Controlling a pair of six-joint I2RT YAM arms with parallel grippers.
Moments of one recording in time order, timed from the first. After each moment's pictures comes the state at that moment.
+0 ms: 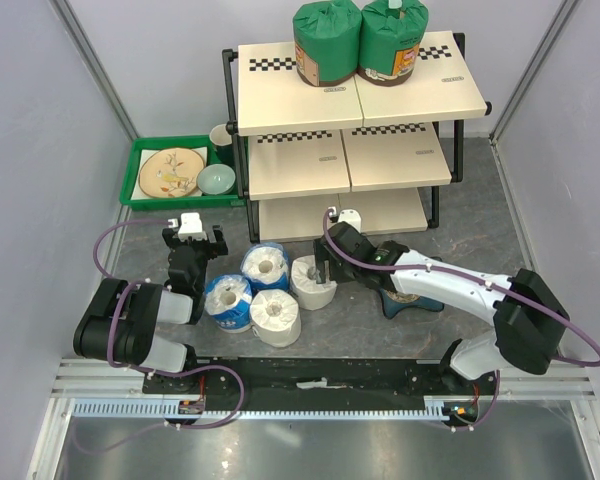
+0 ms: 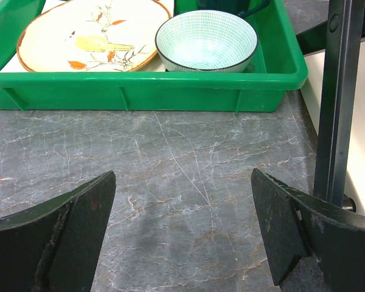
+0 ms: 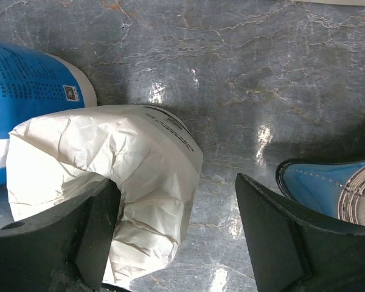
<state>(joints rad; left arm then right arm) -0.14 1.45 0.18 1.18 -0.22 0.01 0.90 1.45 0.97 -0.43 0.29 0.66</state>
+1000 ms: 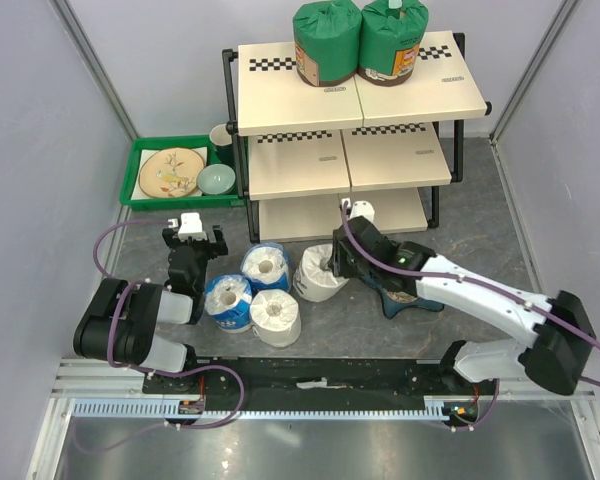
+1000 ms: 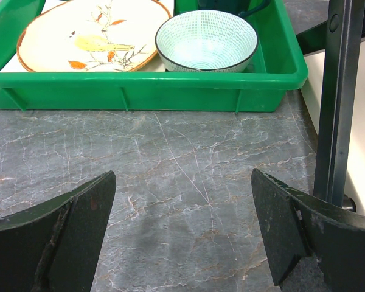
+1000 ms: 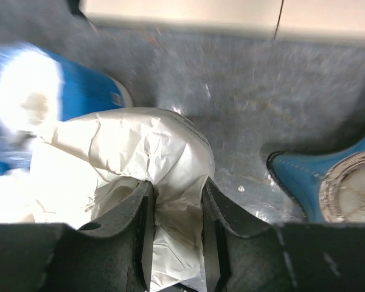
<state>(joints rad) -0.14 1.45 0.18 1.18 -0.22 0.01 0.90 1.31 0.98 -0.47 0.27 0.66</state>
